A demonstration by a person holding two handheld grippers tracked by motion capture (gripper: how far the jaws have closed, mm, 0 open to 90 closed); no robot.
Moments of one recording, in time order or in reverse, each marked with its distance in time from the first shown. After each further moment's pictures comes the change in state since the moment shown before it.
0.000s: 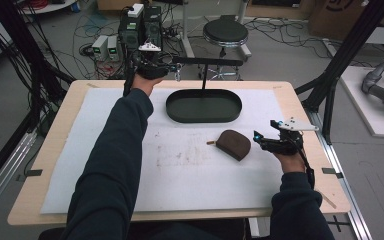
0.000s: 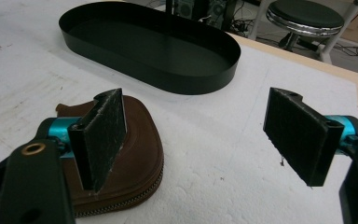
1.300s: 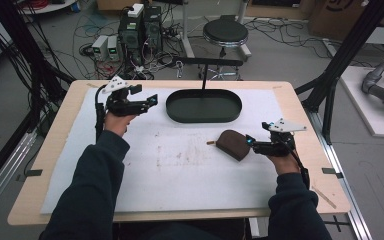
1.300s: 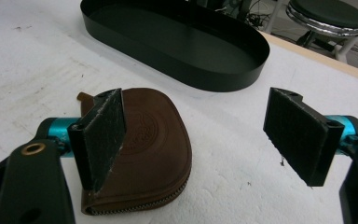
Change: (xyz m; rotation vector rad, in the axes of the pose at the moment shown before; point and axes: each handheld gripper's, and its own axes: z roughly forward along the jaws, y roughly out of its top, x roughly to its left) left arm -0.039 -0.087 -0.109 -0.164 0.087 0.011; right arm 0.020 0.004 0.009 0.042 0.044 -0.053
